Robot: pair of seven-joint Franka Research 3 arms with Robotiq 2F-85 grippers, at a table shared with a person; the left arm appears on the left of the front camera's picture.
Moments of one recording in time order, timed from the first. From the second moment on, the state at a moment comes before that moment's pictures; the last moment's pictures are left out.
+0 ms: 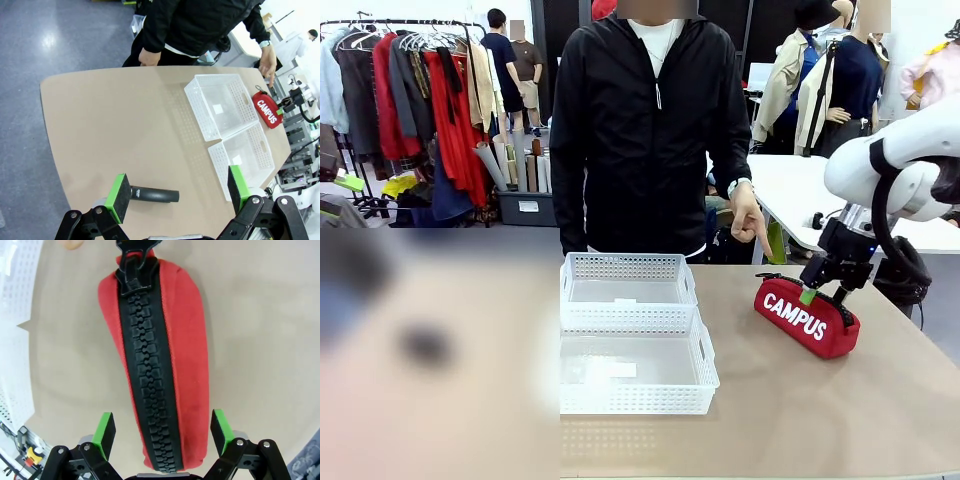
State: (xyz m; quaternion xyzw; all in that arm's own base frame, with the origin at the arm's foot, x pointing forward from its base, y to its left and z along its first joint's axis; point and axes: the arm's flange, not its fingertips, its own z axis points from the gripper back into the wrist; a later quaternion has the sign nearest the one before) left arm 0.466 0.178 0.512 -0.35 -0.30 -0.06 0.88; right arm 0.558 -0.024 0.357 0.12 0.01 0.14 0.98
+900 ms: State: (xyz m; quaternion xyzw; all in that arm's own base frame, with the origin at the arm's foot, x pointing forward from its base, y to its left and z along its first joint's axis) left arm 0.466 0.178 0.512 -0.35 -0.30 -0.06 0.88; right arm 0.567 -0.003 0.337 0.08 0.02 0.17 0.98
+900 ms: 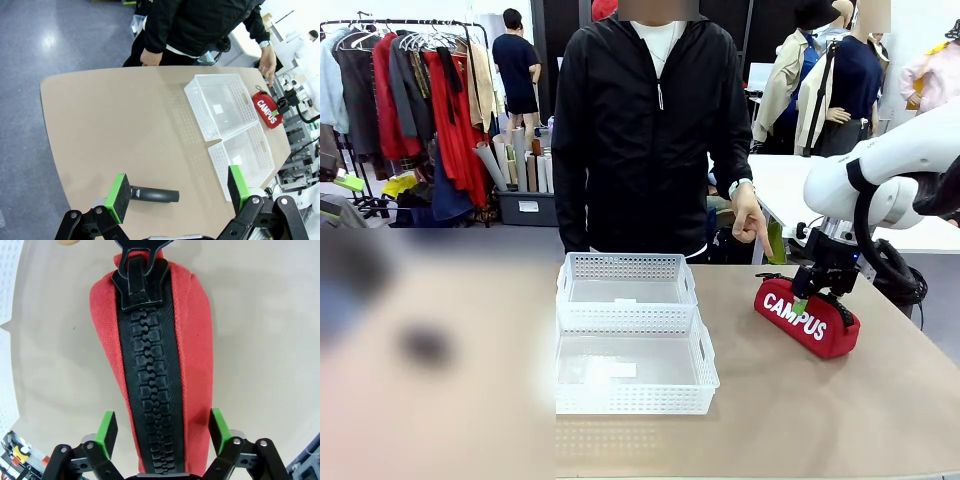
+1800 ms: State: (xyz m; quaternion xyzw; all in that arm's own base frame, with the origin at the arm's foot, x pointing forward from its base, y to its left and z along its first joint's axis) left arm 0.466 0.178 0.512 -0.35 -0.30 -0.06 0.88; right arm 0.564 -0.005 0.330 0.09 0.04 0.16 0.98
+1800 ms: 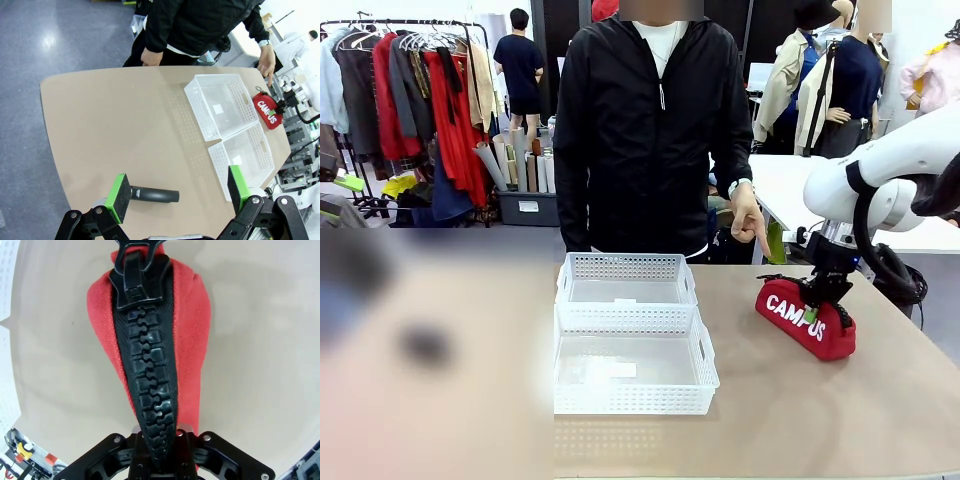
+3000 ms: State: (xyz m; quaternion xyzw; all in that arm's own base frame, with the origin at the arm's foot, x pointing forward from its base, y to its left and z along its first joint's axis) left arm 0.466 0.178 0.512 -0.35 -0.30 -0.06 0.88; right arm 0.564 -0.004 0.333 0.09 0.04 0.17 0.98
